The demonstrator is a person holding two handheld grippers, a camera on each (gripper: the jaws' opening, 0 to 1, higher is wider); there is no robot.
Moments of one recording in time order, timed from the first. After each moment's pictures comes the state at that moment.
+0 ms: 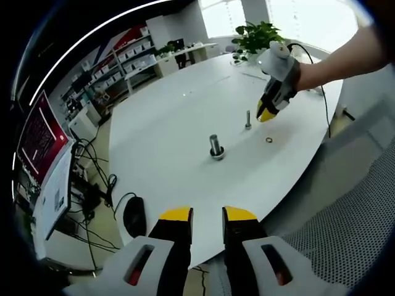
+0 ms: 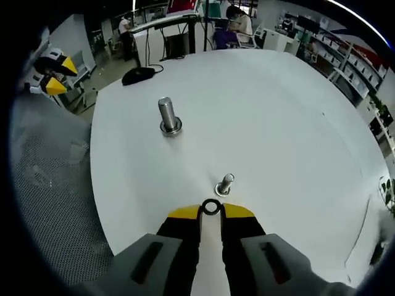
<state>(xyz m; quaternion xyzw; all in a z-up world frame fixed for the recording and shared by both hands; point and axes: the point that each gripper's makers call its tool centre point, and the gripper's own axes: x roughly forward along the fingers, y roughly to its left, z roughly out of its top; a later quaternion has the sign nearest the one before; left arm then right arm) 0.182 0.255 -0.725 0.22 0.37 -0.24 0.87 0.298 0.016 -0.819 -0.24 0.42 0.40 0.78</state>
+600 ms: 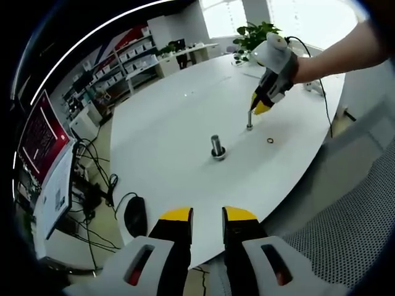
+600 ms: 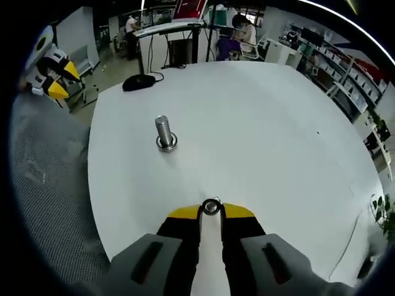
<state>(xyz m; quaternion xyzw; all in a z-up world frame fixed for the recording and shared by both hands) 0.183 0.257 -0.724 0.22 0.37 -0.24 0.87 0.316 0.027 -0.802 -0.27 0.39 0.41 0.78</state>
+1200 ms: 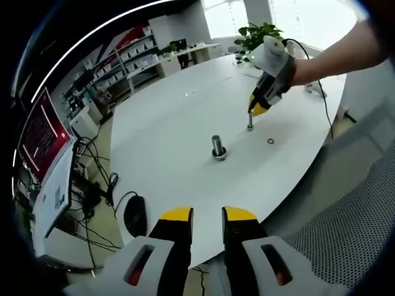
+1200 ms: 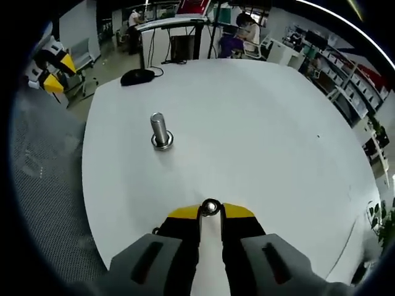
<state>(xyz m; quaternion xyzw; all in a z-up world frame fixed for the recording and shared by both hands) 0.183 0.257 -0.724 0.22 0.37 -0.24 0.87 0.326 0.030 -0.809 -0.29 0.39 0.40 0.77</state>
